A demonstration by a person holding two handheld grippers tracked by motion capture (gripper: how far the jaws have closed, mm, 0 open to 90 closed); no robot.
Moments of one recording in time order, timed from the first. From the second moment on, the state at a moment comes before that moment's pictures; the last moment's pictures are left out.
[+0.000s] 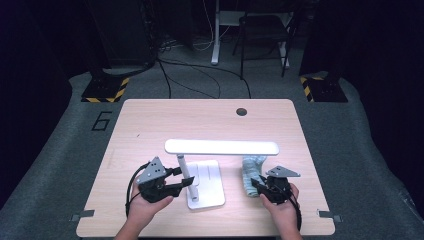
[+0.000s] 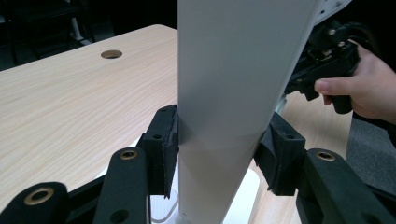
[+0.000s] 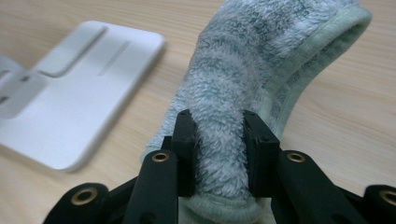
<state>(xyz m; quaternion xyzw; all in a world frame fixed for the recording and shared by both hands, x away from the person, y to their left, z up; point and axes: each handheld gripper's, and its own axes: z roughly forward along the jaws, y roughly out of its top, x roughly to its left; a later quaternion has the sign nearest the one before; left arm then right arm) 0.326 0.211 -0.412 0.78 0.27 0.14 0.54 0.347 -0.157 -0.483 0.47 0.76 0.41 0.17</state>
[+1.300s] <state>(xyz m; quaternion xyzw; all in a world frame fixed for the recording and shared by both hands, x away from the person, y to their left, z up) 0.326 0.212 -0.398 0.78 0.24 0.13 0.56 0.358 -0.056 -0.497 0.38 0.83 0.38 0.13</state>
